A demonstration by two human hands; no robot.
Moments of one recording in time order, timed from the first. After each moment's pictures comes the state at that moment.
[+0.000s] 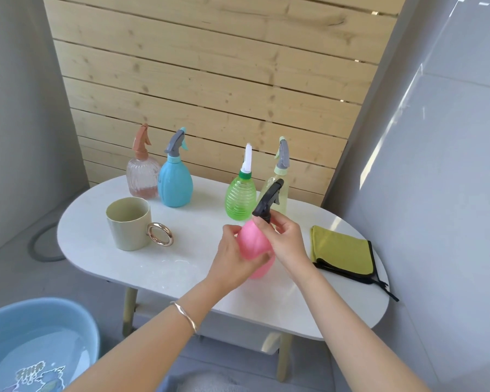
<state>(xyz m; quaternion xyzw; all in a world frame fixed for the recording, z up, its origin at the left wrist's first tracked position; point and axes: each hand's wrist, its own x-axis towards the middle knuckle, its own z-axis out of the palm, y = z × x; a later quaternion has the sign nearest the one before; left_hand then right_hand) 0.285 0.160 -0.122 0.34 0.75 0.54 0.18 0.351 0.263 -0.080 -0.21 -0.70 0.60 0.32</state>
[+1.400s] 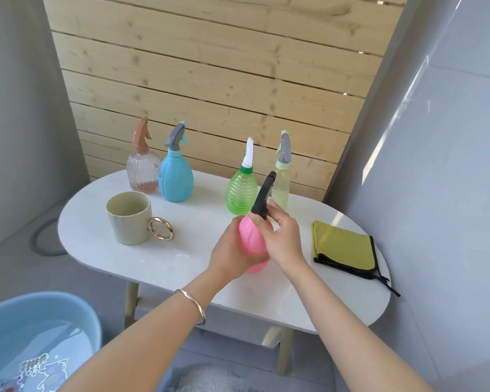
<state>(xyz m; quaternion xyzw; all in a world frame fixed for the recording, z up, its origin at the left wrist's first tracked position) 0.276 0.166 -0.119 0.34 0.79 0.48 0.17 0.346 0.257 -0.091 -0.24 -0.76 0.50 0.33</state>
